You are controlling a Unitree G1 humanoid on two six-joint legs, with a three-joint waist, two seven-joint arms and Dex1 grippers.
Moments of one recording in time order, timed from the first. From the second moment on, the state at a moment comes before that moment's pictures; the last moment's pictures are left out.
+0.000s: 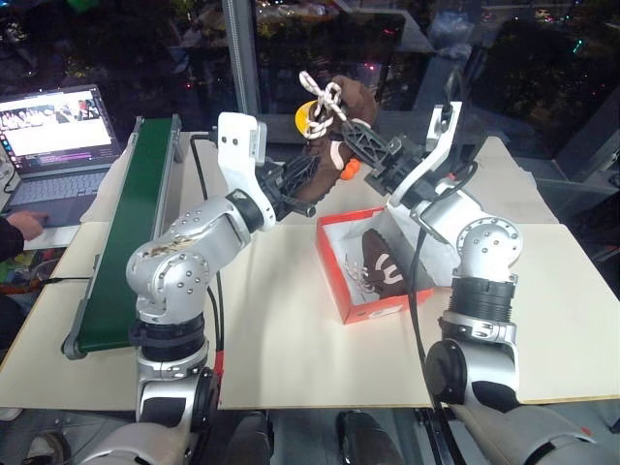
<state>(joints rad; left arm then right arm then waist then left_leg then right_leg) -0.77 0.20 0.14 -0.35 -0.68 0.97 -0.20 -0.93 -0.13 -0.35 0.11 0.91 0.85 0.29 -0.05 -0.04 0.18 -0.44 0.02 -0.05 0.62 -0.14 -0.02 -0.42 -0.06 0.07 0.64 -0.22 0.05</state>
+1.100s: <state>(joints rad) -0.67 0.45 0.16 -0.36 -0.71 1.00 -0.30 -0.88 -0.59 -0.02 0.20 0.61 1.06 0.54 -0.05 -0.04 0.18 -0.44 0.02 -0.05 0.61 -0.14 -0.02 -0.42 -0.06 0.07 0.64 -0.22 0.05</state>
